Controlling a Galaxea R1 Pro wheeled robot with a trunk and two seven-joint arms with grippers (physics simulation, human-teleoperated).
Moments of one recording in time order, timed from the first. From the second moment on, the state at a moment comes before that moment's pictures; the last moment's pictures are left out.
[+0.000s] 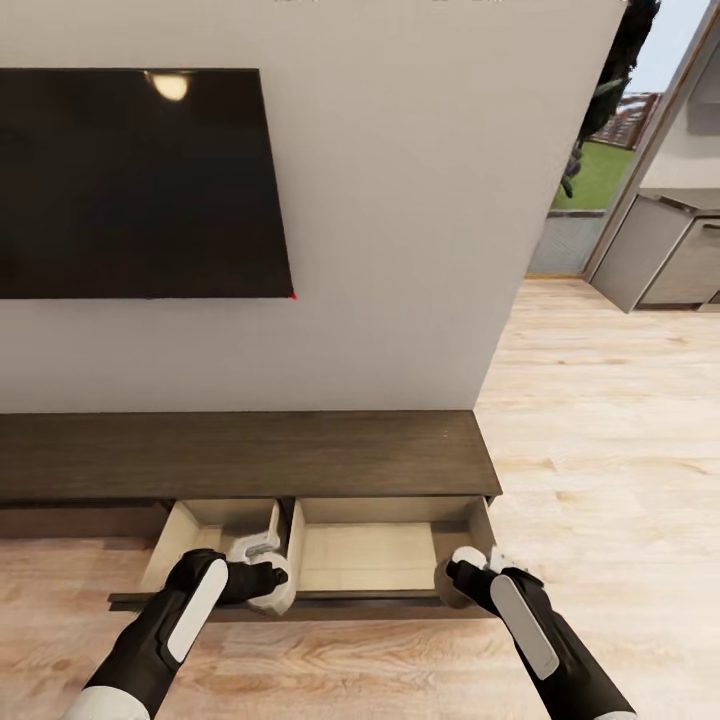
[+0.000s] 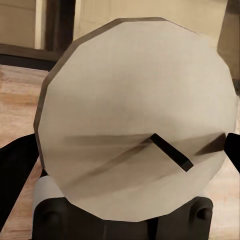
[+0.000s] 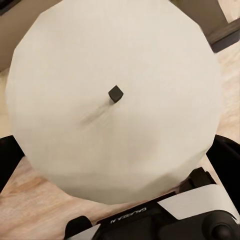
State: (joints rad) left arm -0.46 0.05 -0.13 -1.03 0.51 0.89 0.19; right arm -0.41 -0.04 0.15 -1.03 -0.80 0.56 -0.51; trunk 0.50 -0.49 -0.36
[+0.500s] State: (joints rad) left arm -0.46 -0.07 -0.13 -0.88 0.25 0.69 0.18; right arm -0.41 -0.03 0.21 -1.03 -0.80 0.55 -0.51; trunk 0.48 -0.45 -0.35
